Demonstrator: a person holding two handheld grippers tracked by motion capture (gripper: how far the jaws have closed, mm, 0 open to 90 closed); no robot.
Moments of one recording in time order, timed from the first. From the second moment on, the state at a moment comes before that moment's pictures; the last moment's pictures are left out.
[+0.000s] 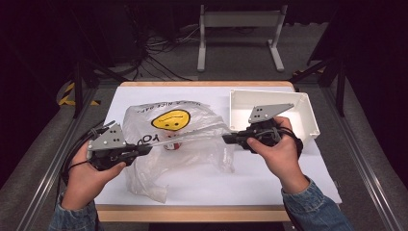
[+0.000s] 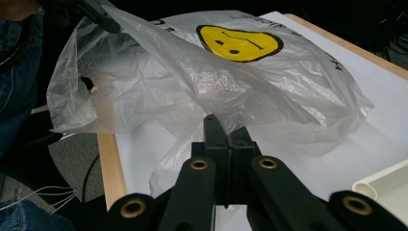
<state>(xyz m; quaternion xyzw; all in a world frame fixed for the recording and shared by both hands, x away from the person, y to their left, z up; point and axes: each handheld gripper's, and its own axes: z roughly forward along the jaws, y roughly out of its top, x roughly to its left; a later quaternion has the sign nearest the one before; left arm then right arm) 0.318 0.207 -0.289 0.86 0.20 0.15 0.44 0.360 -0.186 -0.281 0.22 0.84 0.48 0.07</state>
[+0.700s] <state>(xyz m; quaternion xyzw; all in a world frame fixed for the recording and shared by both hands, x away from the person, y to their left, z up) 0.352 0.226 -0.314 0.84 0.26 0.17 0.44 0.385 -0.183 -0.287 0.24 0.81 0.52 0.10</state>
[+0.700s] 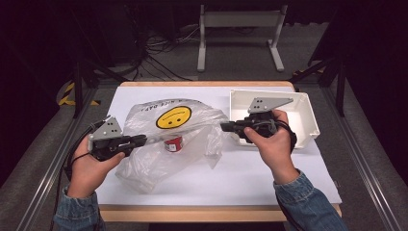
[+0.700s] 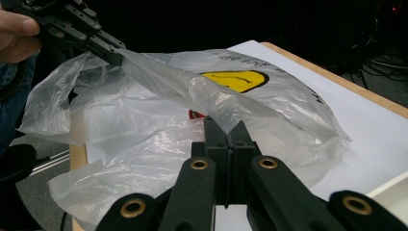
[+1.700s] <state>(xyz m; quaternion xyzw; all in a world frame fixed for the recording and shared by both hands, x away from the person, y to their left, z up) 0.401 0.238 -0.334 0.78 0.30 0.18 0.52 0.385 -0.198 -0.301 0.24 0.77 0.58 0.14</state>
